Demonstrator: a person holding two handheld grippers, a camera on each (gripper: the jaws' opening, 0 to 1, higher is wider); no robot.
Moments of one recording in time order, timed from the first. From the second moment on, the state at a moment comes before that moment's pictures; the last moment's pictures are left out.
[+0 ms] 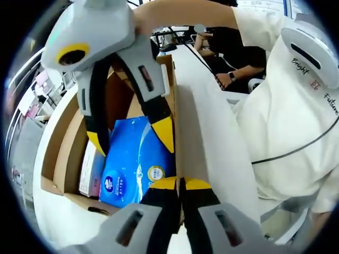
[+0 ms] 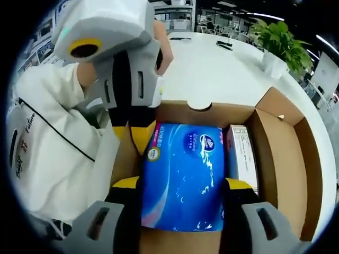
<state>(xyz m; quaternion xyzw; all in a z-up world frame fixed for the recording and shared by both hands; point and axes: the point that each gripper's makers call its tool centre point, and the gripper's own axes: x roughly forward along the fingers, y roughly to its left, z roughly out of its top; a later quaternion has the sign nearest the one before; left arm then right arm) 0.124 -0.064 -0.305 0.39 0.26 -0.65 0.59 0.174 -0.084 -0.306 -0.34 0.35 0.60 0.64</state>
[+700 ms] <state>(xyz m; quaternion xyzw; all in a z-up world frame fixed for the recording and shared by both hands) 0.124 -0.064 -0.305 0.39 0.26 -0.65 0.59 0.173 -0.110 -0.306 -0.34 0.35 0.59 0.64</state>
